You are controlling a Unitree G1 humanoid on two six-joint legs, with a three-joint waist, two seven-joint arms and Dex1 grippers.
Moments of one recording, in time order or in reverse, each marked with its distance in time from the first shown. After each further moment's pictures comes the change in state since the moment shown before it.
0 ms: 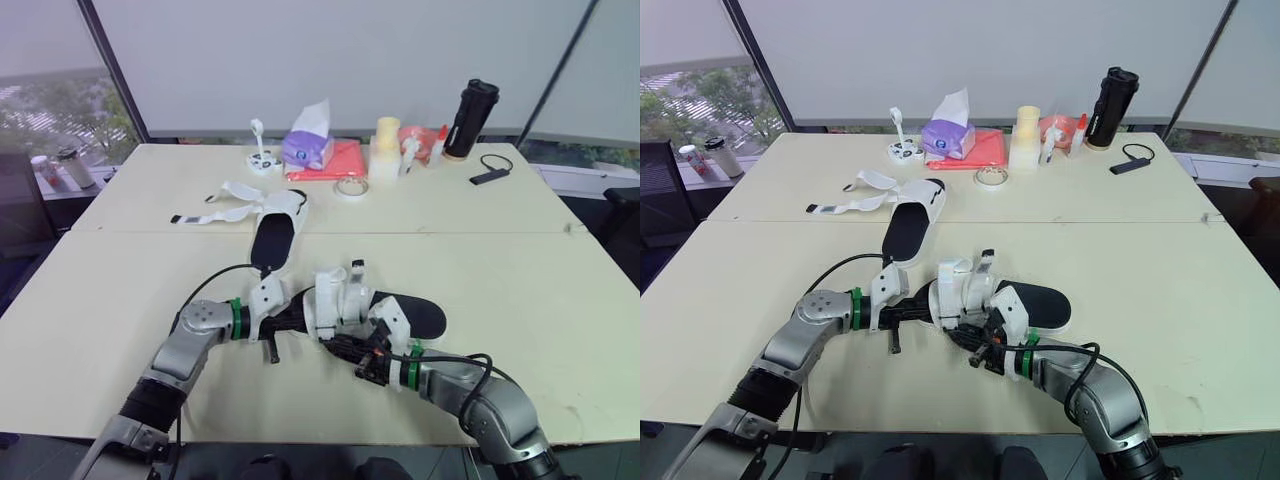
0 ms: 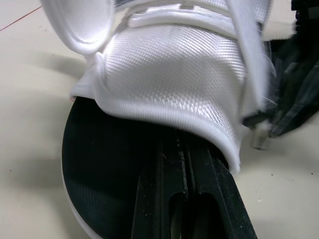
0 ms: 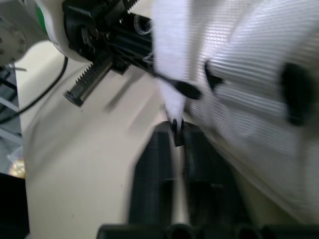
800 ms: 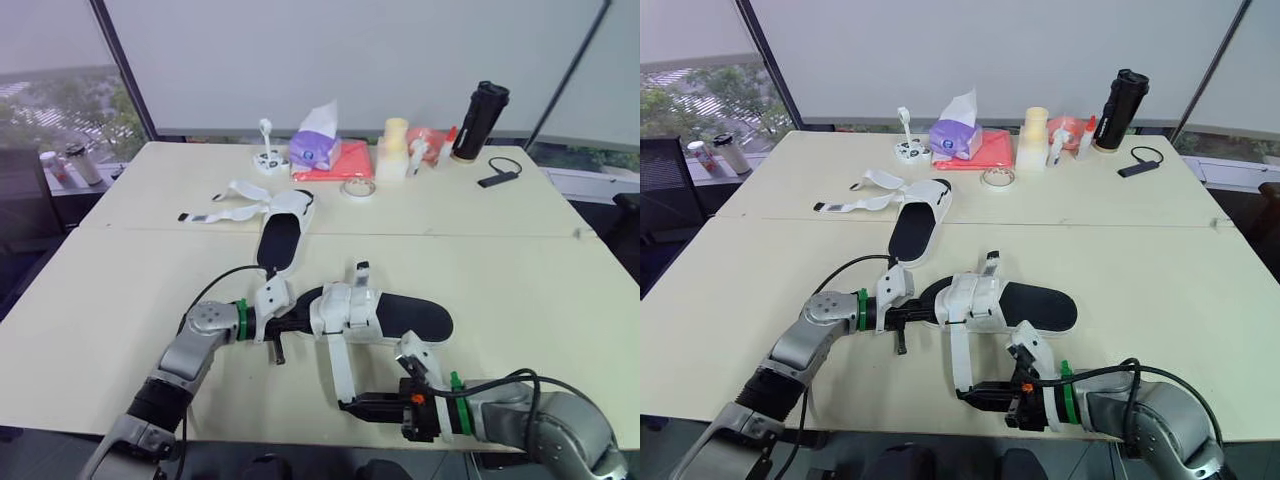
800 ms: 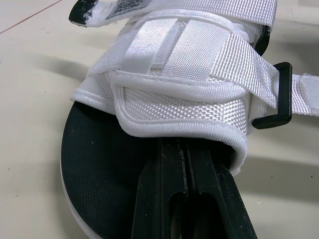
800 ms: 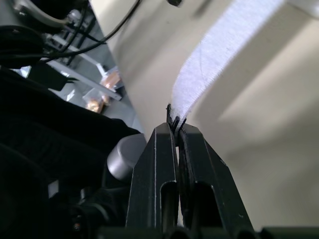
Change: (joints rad) left arm -0.014 -0.042 -0.015 0.036 0.000 -0.026 -0.004; right arm 0.106 -0.291 -0.092 -0.229 0.333 0.322 0.159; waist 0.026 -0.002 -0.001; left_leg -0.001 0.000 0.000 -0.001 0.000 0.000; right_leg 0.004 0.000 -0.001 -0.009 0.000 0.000
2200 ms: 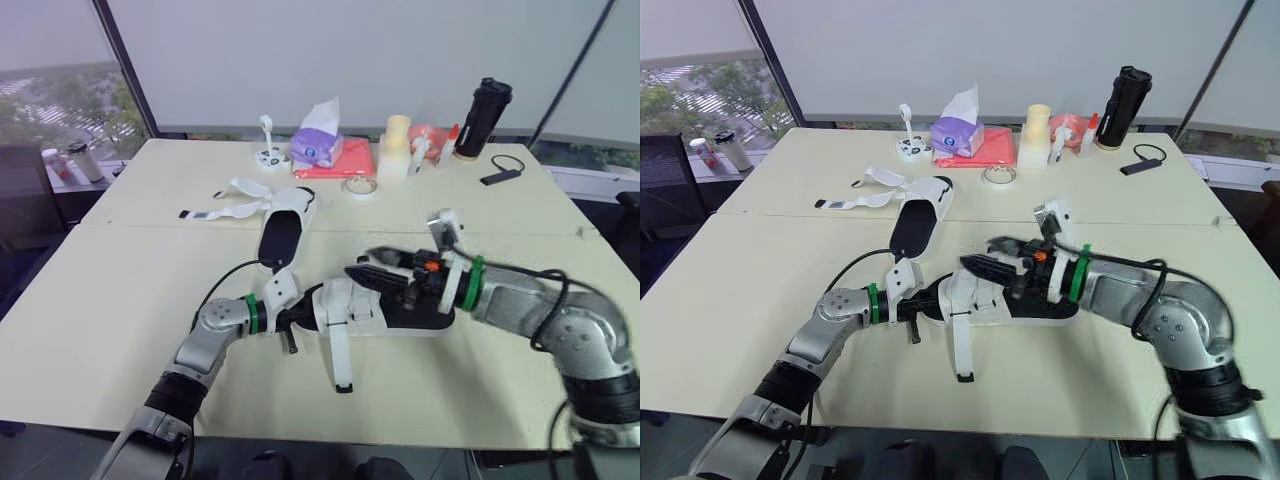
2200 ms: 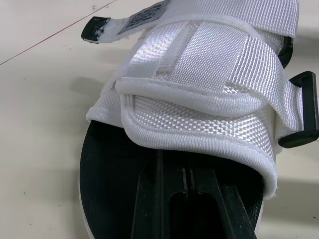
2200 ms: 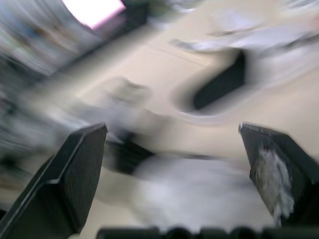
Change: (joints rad) left arm -0.031 -0.055 0.004 0.078 0.018 -0.070 0.070; right arm -0.389 -0.259 0.013 0.178 -0.116 -0.502 -0.214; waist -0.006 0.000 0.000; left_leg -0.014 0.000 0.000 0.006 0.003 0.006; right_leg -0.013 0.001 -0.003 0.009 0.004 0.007
